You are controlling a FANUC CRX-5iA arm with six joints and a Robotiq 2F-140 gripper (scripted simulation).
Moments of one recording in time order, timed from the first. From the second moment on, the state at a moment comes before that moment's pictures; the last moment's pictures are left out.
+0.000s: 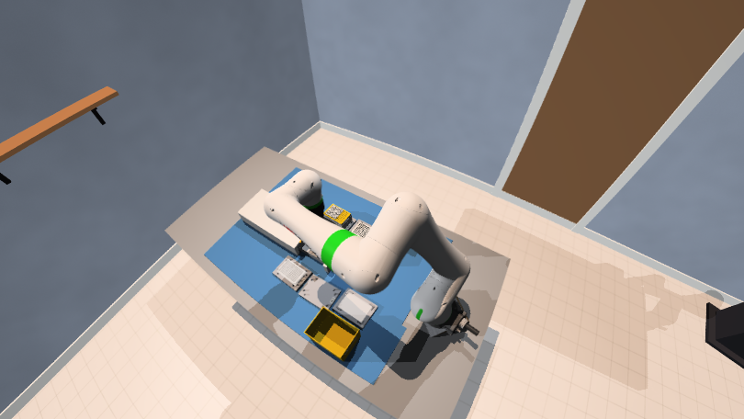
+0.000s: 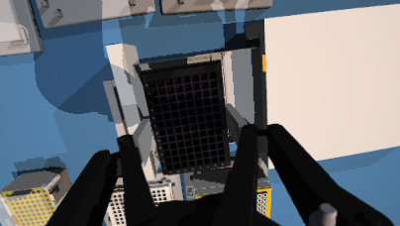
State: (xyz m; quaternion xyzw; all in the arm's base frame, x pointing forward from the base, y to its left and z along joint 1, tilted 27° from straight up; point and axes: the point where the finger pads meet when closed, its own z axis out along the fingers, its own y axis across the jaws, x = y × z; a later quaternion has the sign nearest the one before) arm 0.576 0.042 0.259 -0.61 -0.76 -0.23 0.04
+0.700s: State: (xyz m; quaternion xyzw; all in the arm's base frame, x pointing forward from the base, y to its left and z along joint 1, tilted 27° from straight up) arm 0.581 0.052 0.236 -0.61 -0.76 -0.23 0.04
